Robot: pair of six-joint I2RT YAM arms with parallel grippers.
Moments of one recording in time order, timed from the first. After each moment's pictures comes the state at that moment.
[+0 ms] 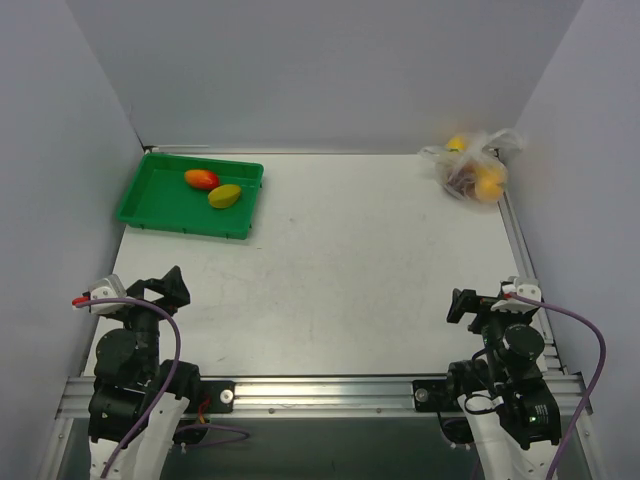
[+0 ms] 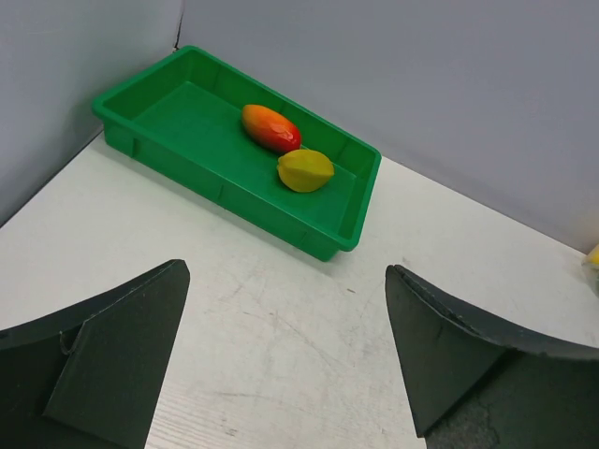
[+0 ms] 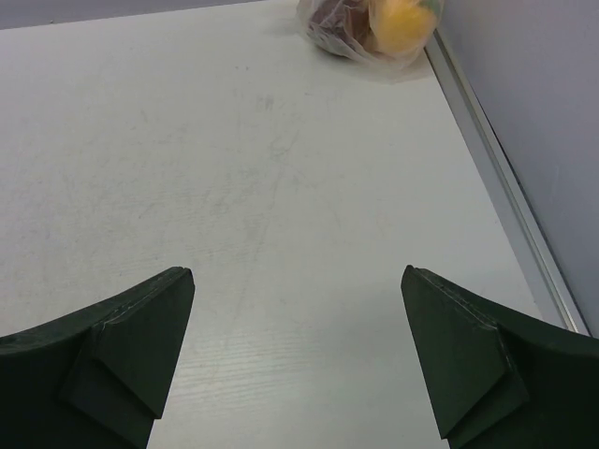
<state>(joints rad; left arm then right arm) -0.21 0.01 0.57 -0.54 -0.42 -0.41 0.14 0.01 0.55 -0.76 0.22 0.08</state>
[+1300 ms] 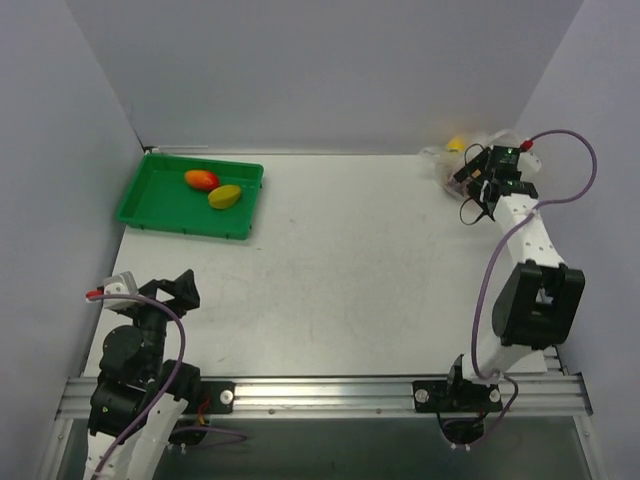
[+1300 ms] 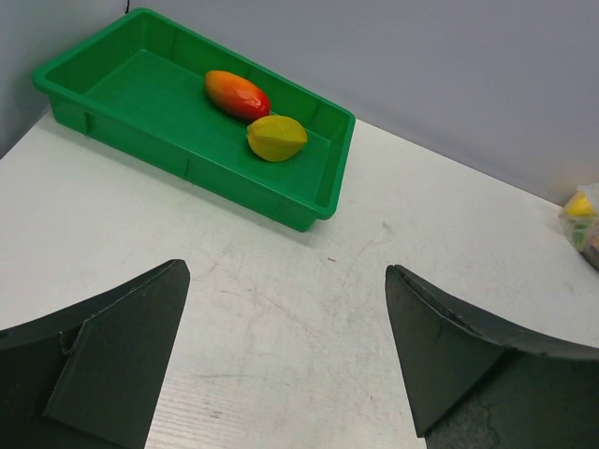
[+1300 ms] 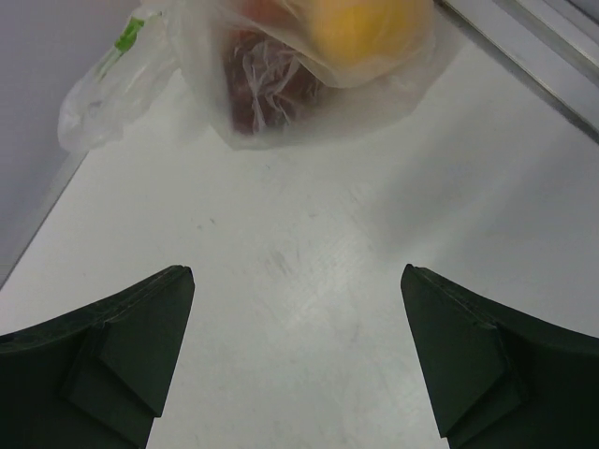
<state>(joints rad) -0.30 0.01 0.53 -0.54 -0.39 -0.42 -0.13 1.57 1.33 -0.48 0.21 0.64</state>
